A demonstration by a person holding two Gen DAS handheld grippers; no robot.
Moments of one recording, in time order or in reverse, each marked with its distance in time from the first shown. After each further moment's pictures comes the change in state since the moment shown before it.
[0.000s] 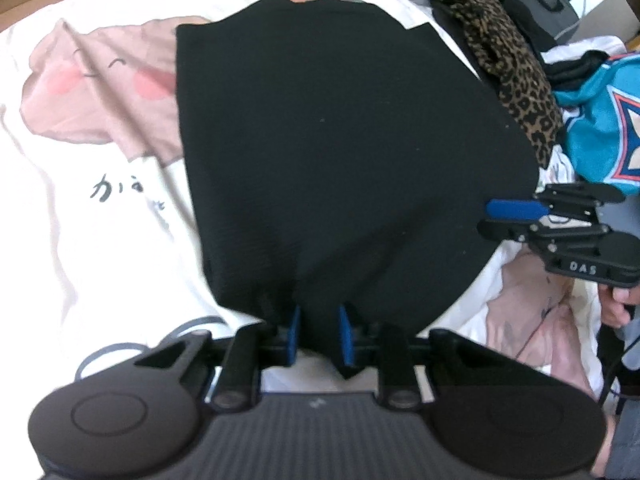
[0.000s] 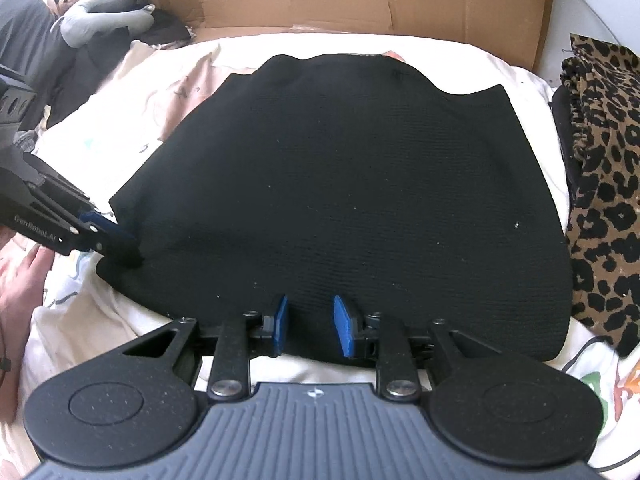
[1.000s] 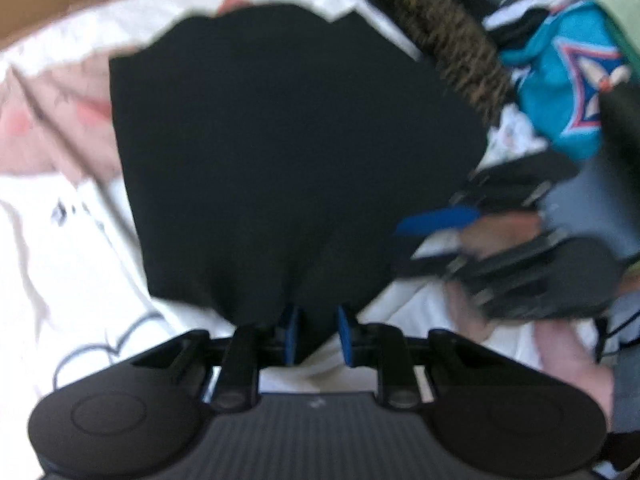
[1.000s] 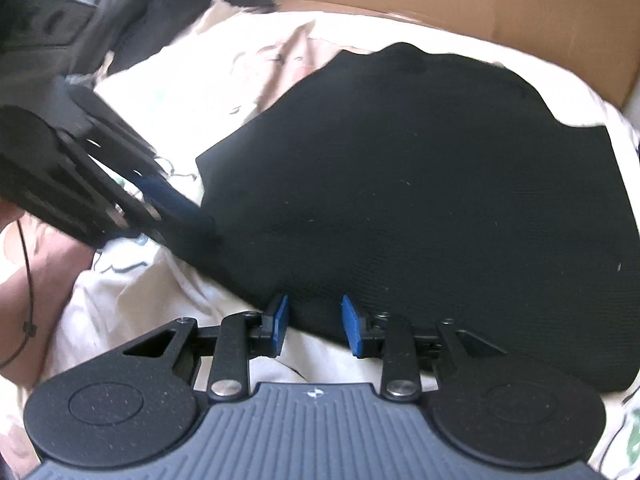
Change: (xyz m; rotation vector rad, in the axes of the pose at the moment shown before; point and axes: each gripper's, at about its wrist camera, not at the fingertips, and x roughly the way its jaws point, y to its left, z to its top) left arm 0.010 -0.036 -0.007 0.149 0.015 -0.042; right arm 0.010 0.067 0.003 -0.168 0.062 0.108
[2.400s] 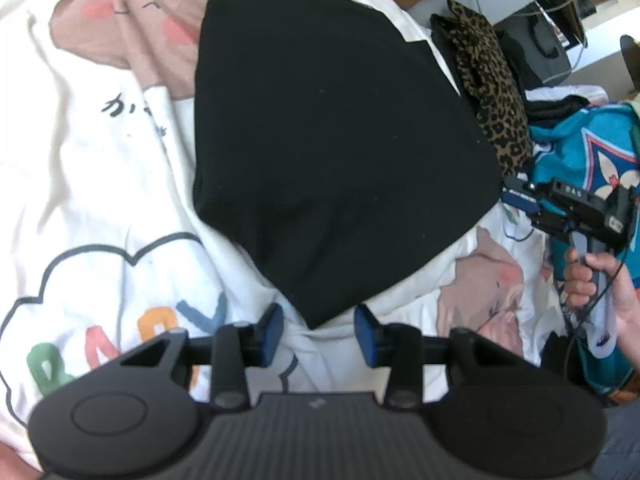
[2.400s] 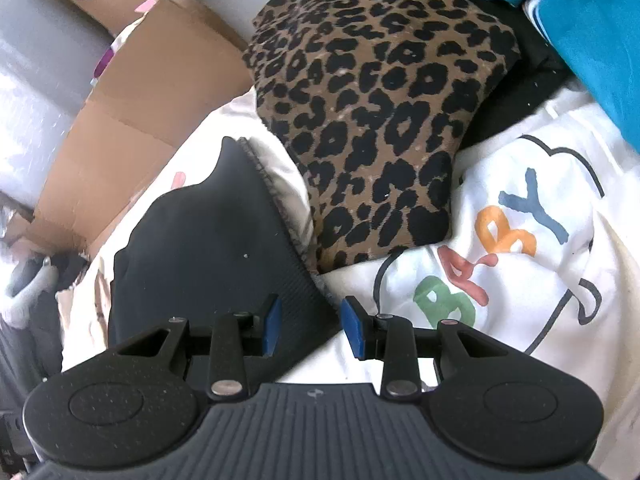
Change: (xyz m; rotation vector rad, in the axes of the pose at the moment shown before) left arm -0.016 0.033 -0.028 -0.294 -0.048 -0.114; right arm -0.083 -0.197 -0.107 0.991 -0.309 -0.105
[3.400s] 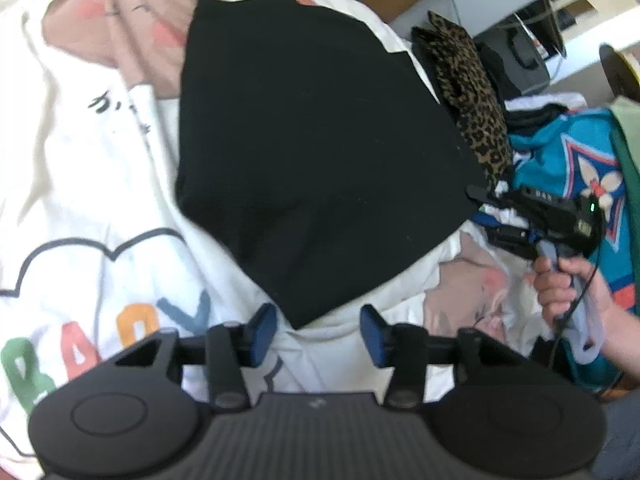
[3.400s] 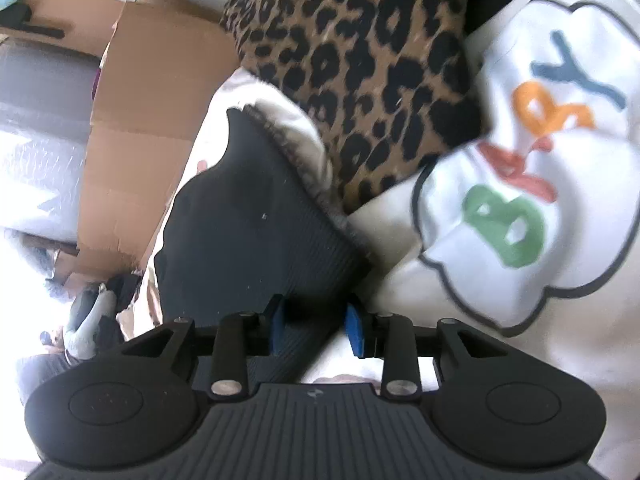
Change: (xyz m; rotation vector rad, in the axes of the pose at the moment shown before) left arm 0.002 -0.004 -0.011 0.014 -0.073 -0.057; right arm 0.033 -0.014 -0.024 0.221 0.100 0.194
